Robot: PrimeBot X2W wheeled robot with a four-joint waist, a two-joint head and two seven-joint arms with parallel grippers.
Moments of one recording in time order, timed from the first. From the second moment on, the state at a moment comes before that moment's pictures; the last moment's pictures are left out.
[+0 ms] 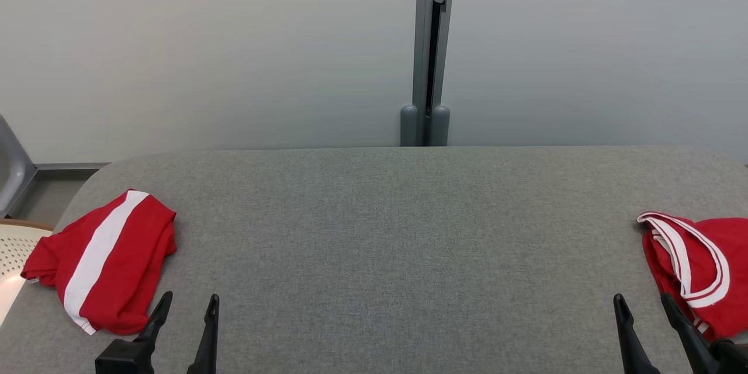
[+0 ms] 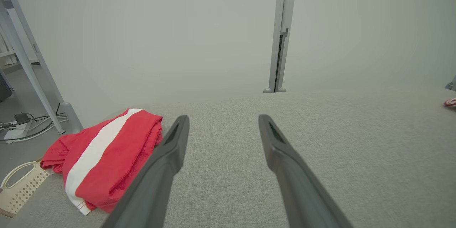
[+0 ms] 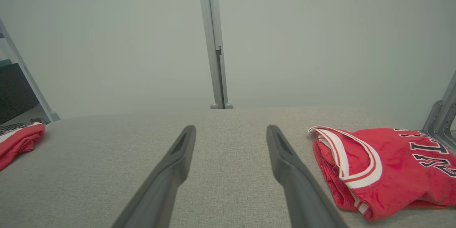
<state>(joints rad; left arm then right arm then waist) 0.13 0.24 -0.17 0.13 -0.29 0.02 -0.18 0.26 -0.10 -0.02 -0.10 0.22 0.13 0.01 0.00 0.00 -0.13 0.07</state>
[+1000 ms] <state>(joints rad) 0.12 0.24 -0.19 0.15 -0.31 0.04 -0.18 0.28 -0.08 -0.03 -0.13 0.20 0.13 0.04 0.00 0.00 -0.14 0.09</state>
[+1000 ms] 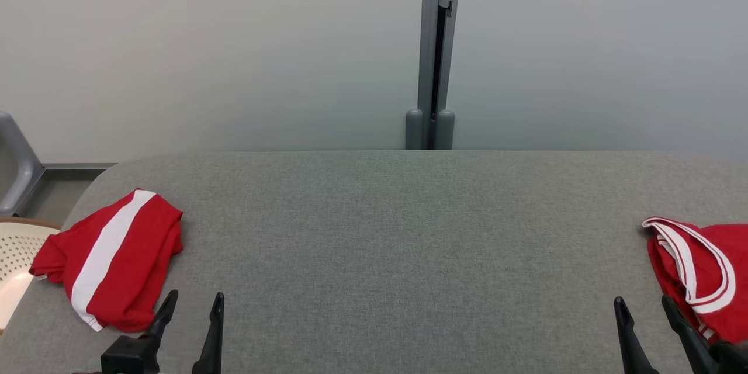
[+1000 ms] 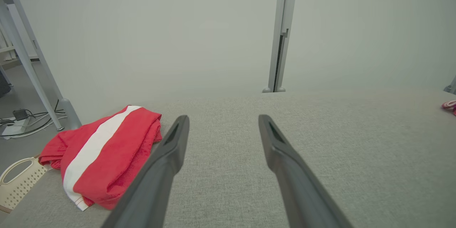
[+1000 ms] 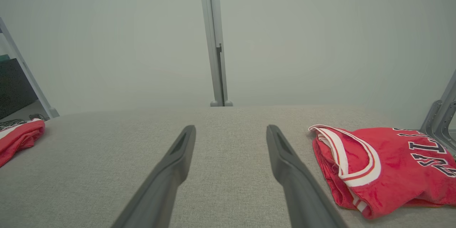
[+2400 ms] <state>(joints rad) 0.06 0.26 -0.18 0.11 -0.32 0.08 -0.21 0.23 -0.09 0.03 -0.11 0.22 0.13 0.04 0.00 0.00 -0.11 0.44</state>
